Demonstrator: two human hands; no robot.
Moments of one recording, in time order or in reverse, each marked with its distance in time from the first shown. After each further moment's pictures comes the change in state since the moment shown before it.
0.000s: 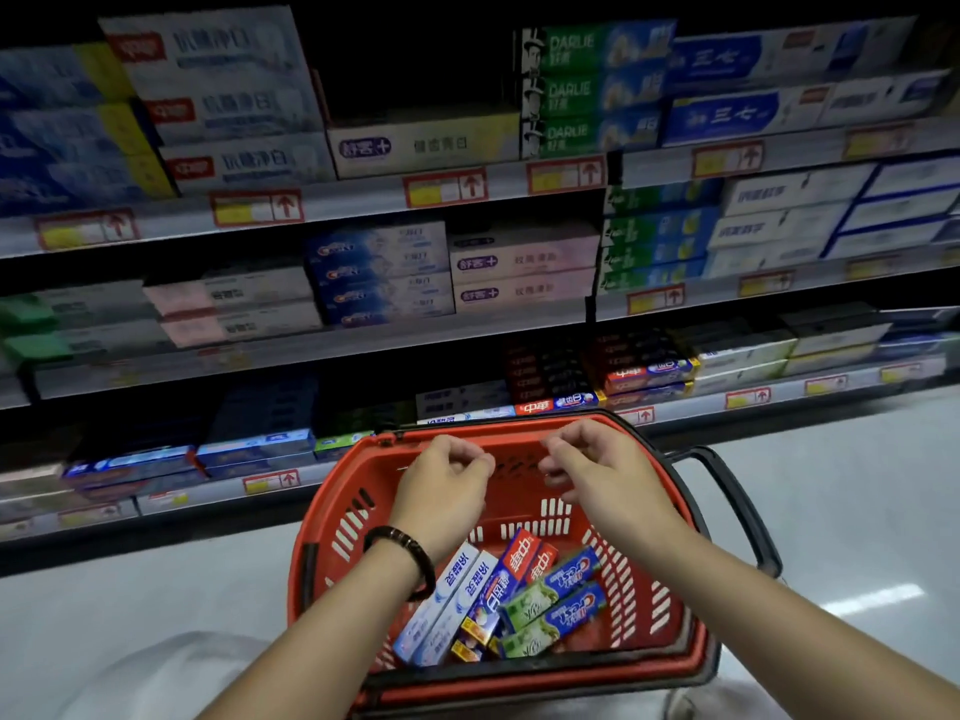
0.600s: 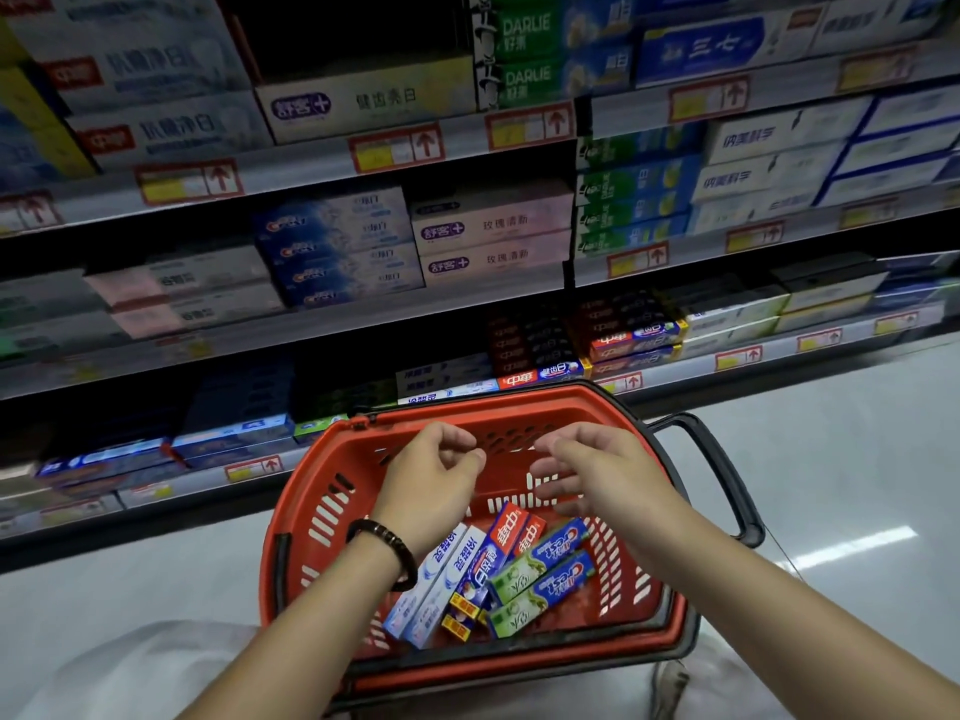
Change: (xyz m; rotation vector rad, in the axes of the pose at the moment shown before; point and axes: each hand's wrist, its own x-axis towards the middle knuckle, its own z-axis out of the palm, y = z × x) left_hand 0.009 -0.010 0.023 0.104 -0.065 0.080; right_hand -0.005 0.015 -0.026 0.165 -0.072 0.266
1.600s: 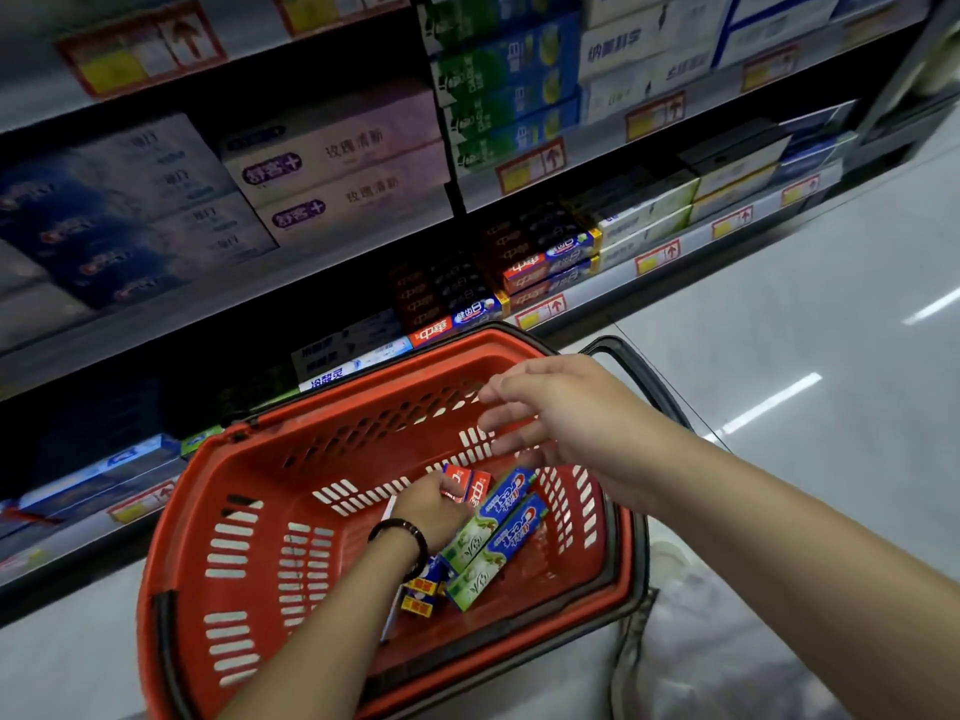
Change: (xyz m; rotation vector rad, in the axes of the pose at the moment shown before) left_hand 0.078 -0.130 0.134 0.405 -0.419 -0.226; right_hand 0.019 -0.005 -0.047 0.100 -0.035 0.146
